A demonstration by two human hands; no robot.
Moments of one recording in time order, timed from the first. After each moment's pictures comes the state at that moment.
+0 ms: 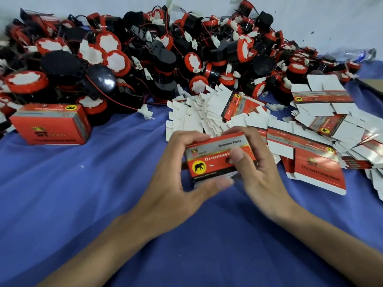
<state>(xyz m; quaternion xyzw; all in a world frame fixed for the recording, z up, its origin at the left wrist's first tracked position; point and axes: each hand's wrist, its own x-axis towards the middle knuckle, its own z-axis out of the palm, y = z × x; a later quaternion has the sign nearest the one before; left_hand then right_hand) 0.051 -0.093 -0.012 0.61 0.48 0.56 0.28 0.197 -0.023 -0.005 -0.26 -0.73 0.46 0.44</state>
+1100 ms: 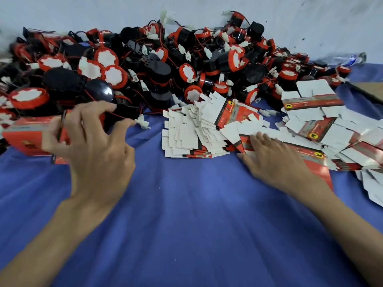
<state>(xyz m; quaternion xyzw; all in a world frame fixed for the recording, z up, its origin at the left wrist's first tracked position) -0.033 -0.083 -0.013 0.56 0.70 0.29 -0.34 0.239 0.042 -0.001 -0.54 -0.83 -0.06 -0.05</state>
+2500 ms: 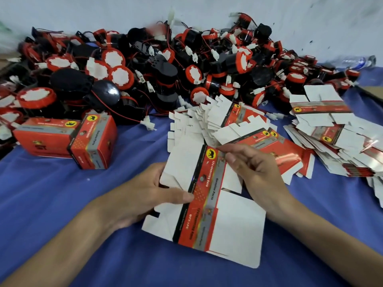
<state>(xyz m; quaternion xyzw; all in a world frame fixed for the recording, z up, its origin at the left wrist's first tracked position) 0.006 -0.090 -0.002 0.46 0.46 0.43 0.62 0.202 -0.003 -0.007 -0.31 -0.67 0.53 0.41</state>
